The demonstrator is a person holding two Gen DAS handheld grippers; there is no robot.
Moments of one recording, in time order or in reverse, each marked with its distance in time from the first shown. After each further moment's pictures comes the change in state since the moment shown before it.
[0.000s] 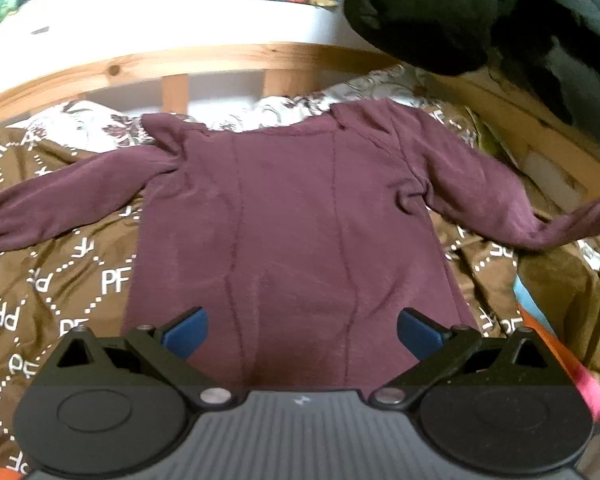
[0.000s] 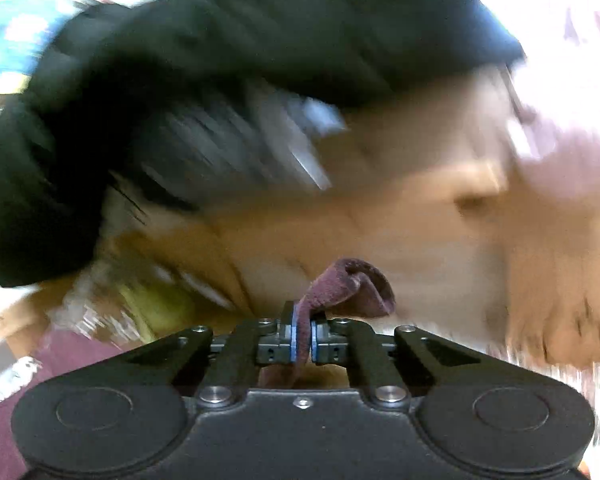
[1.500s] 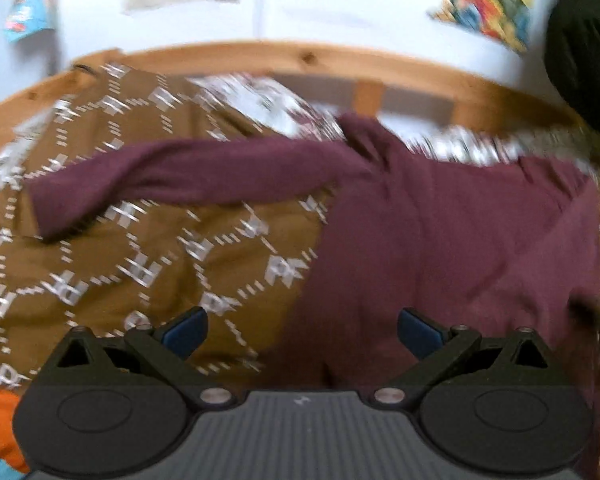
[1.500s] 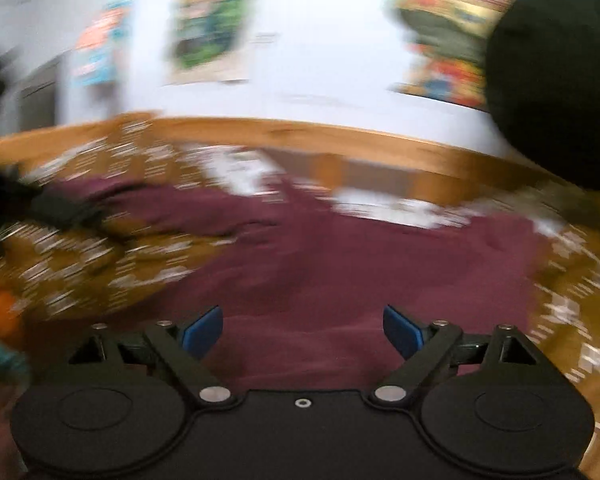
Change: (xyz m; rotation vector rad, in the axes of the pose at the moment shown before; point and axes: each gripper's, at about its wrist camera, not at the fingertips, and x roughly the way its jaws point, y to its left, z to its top) left arm 0.012 0.070 -0.009 -0.260 -0.026 0.388; right arm -0.029 0.144 -0.091 -0.509 0.345 0.956
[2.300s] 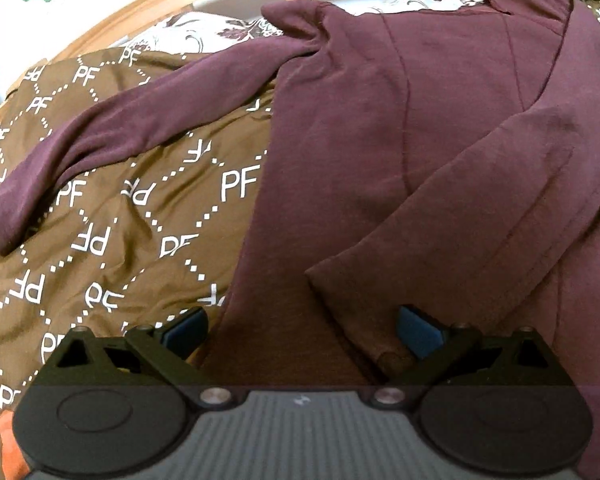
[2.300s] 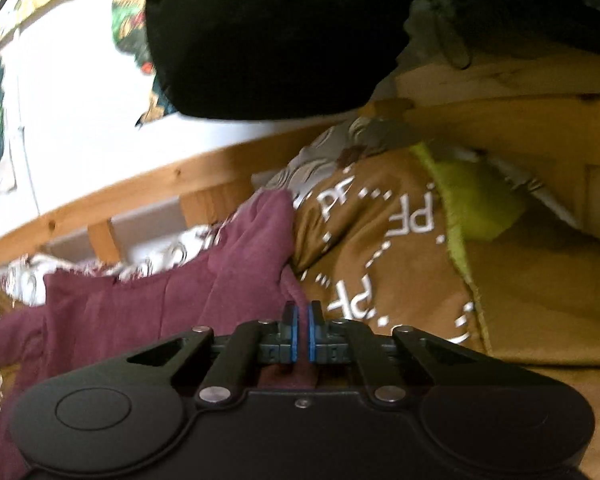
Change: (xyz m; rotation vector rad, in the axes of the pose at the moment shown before) left arm 0.045 -0.047 -0.040 0.286 0.195 0.107; right arm 0.051 -0.146 -0.008 0.400 -0.075 -0.266
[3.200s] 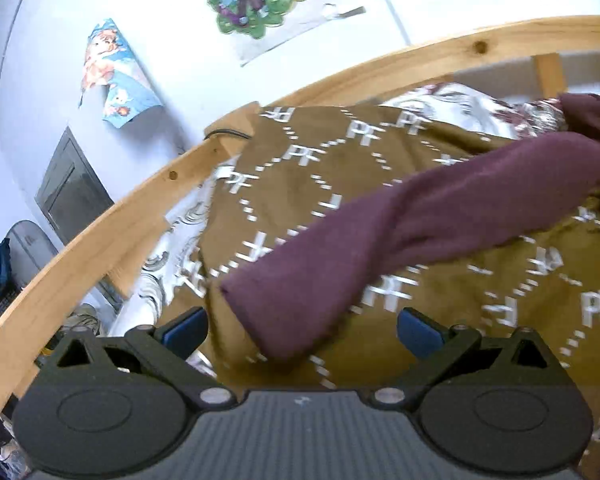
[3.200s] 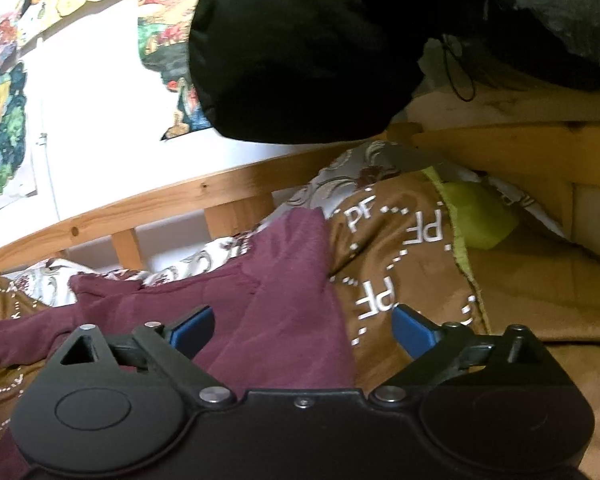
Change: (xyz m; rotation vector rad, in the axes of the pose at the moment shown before) left arm 0.011 0.189 0.036 -0.168 -0.240 0.474; right arm -0.043 0.030 -0.013 -0.020 -0.041 0.029
